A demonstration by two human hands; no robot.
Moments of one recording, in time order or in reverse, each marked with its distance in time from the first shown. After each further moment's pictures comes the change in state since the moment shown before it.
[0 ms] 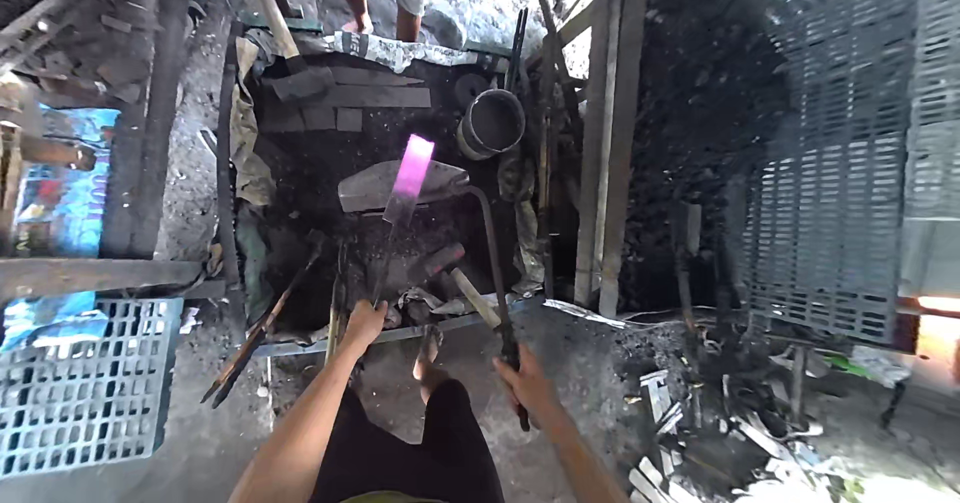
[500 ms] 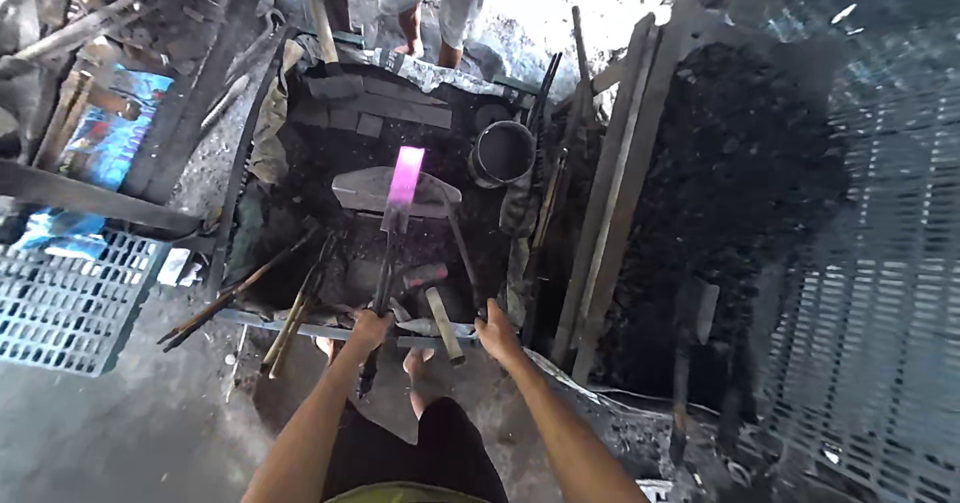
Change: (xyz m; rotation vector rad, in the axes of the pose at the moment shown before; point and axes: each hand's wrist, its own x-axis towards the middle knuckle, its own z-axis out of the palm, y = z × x) left_hand -0.011 0.052 0.121 -0.261 0.072 -0.123; right_hand 0.146 -0.068 -0.096 -0.735 -0.071 -0.208
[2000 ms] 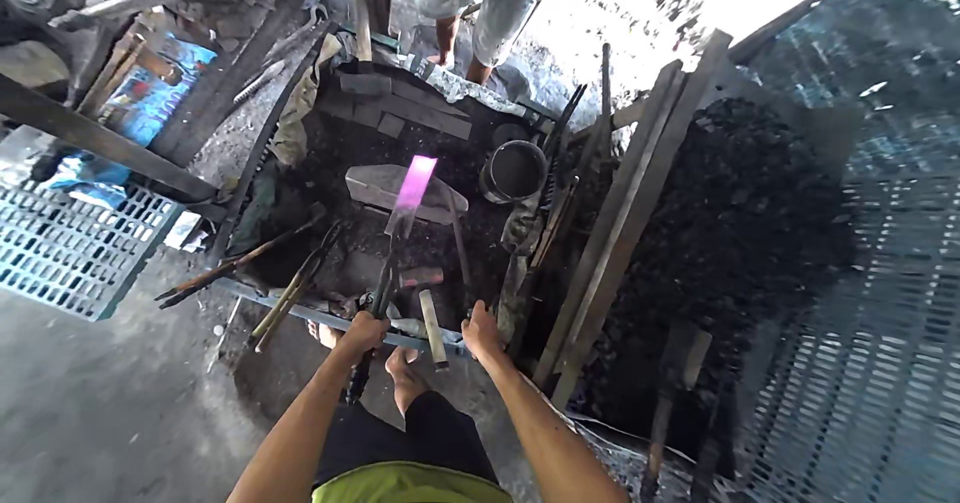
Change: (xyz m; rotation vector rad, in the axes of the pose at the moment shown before) left_hand -0.043 0.009 0.012 -0.327 -0.096 -0.120; right_hand 0.008 -0.022 -0.002 -0.176 -0.051 0.093
